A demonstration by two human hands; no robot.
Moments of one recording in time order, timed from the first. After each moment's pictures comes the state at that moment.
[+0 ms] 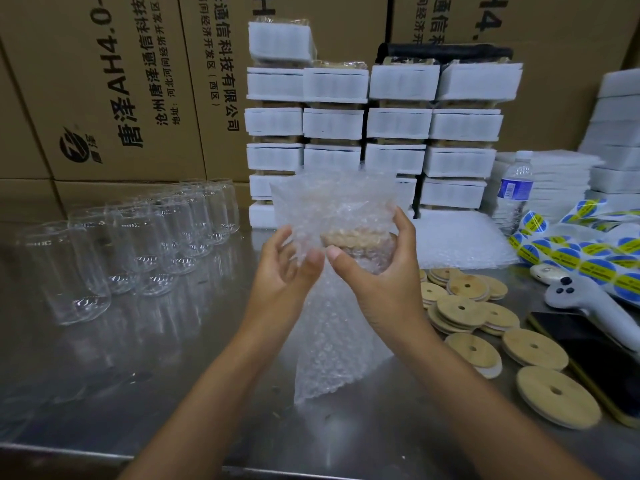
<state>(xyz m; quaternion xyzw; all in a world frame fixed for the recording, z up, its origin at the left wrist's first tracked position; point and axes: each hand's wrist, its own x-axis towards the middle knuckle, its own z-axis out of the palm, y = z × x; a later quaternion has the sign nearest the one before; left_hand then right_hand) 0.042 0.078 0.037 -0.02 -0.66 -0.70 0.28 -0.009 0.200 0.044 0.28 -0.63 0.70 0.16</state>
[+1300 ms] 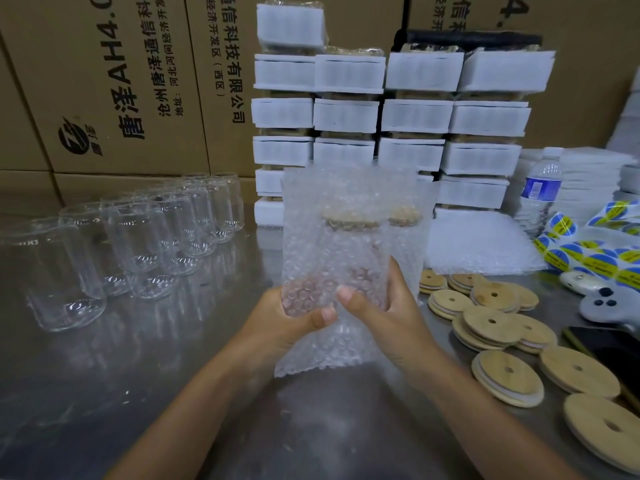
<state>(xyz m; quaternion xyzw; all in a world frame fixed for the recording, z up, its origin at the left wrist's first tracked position) 0.029 0.037 0.009 -0.10 -0.67 -0.72 0.12 -0.036 0.191 0.007 0.31 -0.66 0.69 -0.01</state>
